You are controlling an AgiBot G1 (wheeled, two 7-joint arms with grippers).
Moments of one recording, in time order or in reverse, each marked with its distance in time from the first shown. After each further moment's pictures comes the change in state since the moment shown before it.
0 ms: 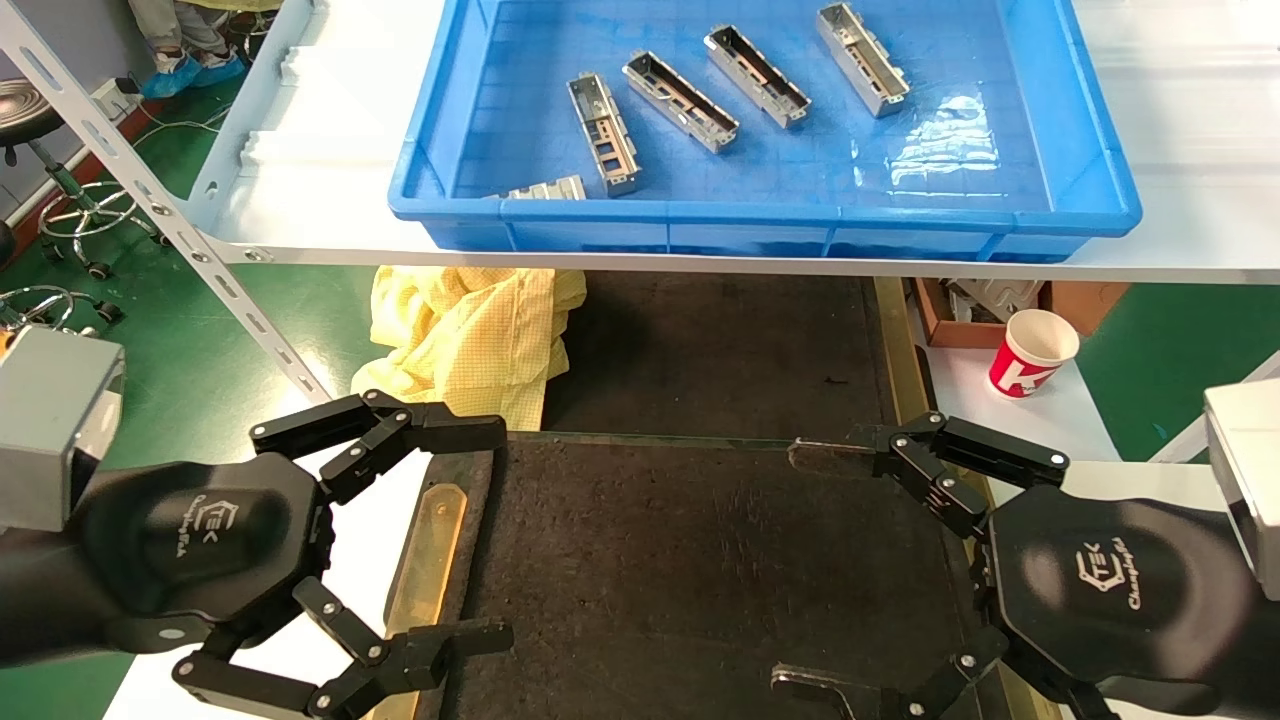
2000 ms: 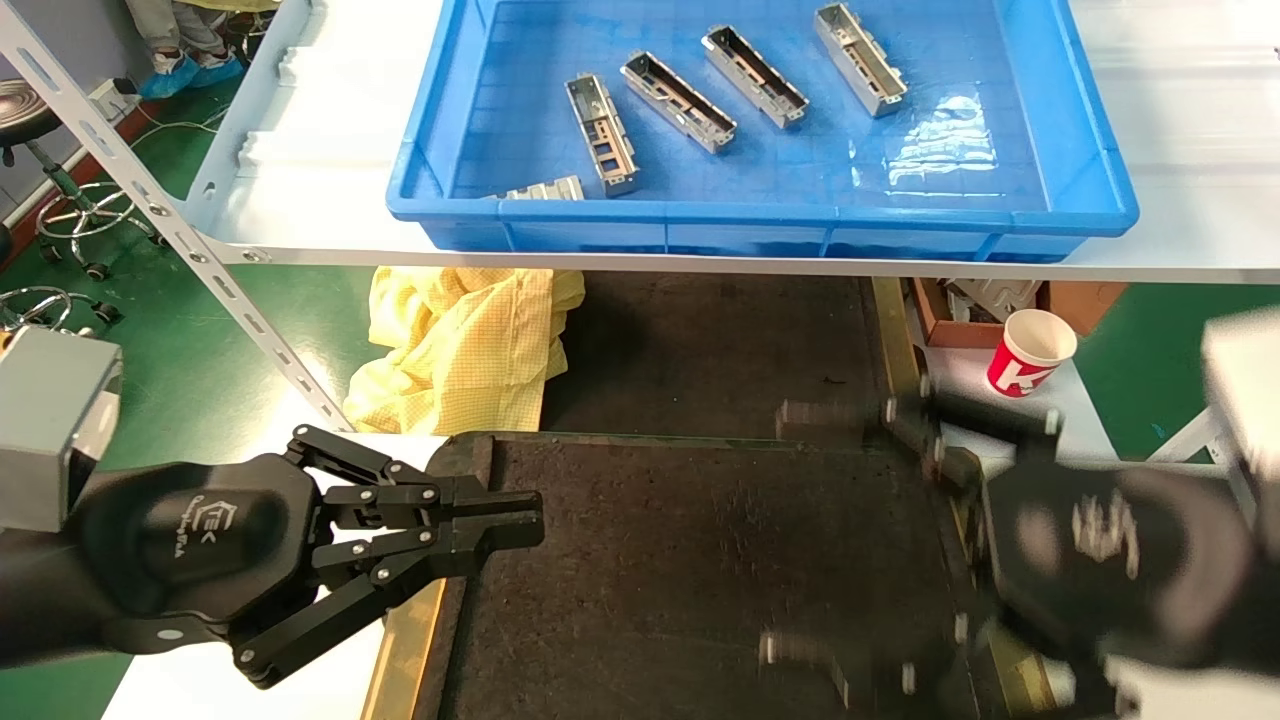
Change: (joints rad) left arm 0.000 0.000 0.000 0.000 0.000 0.000 0.000; right arm 0.177 -0.032 -0.032 -0.049 -0.062 0.002 0.081
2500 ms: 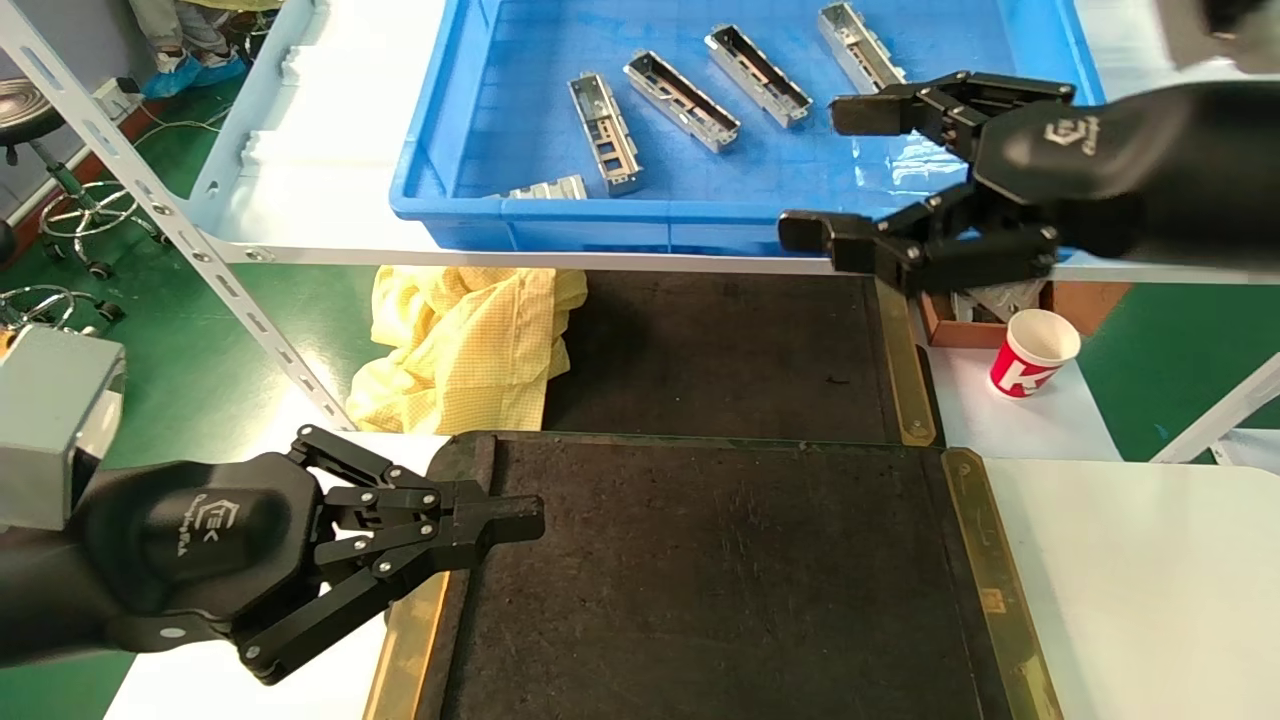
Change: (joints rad) left arm 0.000 0.000 0.000 0.000 0.000 0.000 0.000; right arm 0.480 -0.181 -0.141 -0.429 -0.295 0.006 0.048
